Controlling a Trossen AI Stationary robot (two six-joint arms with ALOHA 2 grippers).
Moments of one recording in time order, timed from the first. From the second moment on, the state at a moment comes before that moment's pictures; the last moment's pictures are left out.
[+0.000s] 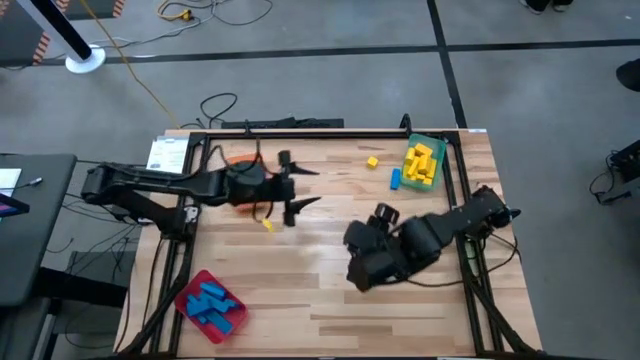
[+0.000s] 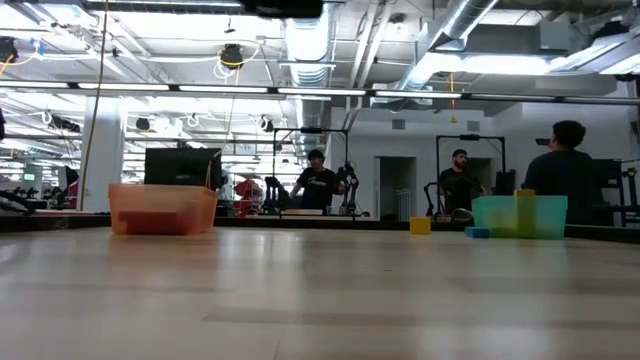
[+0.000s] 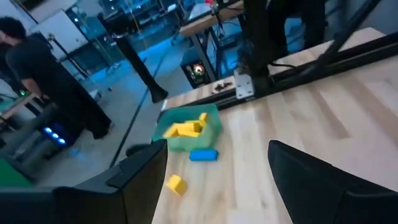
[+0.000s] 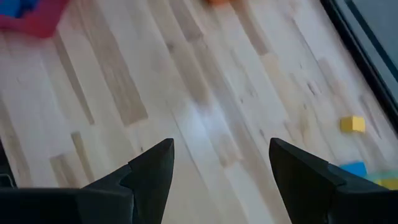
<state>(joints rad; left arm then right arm) -0.01 1.28 1.03 0.07 -0.24 0.43 0.46 1.92 2.23 -1.57 0.52 0.79</state>
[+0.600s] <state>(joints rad) 0.36 1.79 1.14 0.44 0.05 0.19 0.69 1.92 1.92 -1.57 0.60 1.27</state>
